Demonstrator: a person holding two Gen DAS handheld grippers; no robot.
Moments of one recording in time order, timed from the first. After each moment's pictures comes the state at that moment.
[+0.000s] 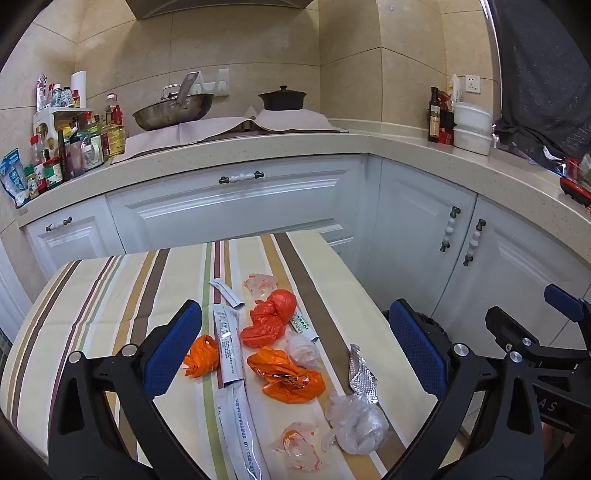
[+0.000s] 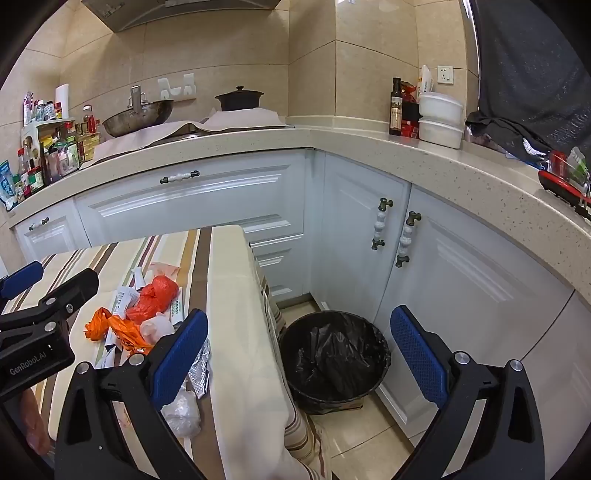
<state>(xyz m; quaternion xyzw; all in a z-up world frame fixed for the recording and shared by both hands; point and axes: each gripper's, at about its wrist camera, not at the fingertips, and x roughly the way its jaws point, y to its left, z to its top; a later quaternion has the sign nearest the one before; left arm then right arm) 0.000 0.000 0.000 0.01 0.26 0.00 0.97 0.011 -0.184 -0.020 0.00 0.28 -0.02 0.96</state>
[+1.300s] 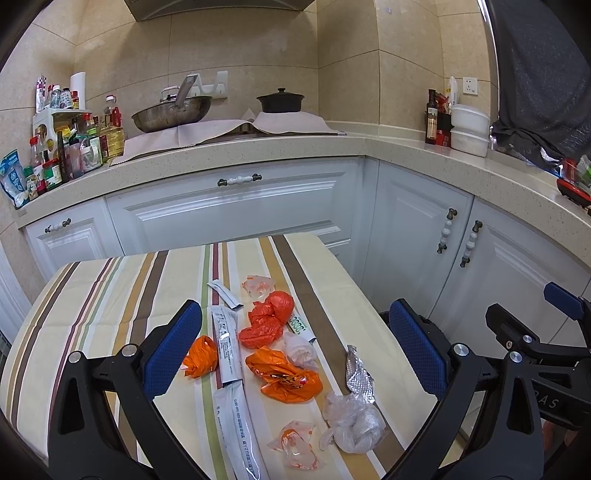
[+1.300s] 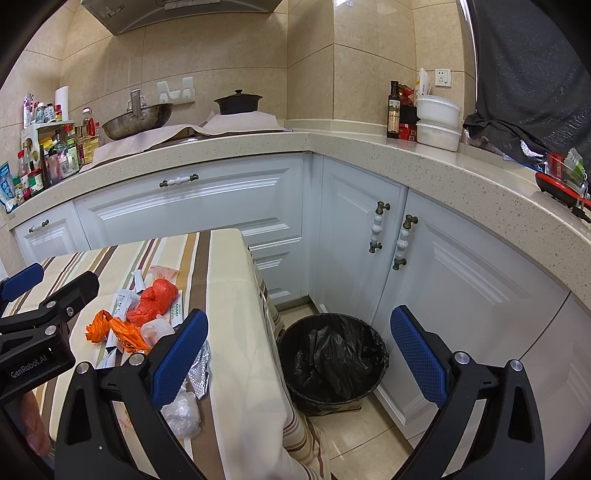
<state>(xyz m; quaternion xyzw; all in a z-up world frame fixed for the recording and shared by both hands) -0.005 -0.007 0.006 0.01 0.25 0.00 0.97 0.009 -0.184 -0.017 0.00 0.28 -0.02 0.96</state>
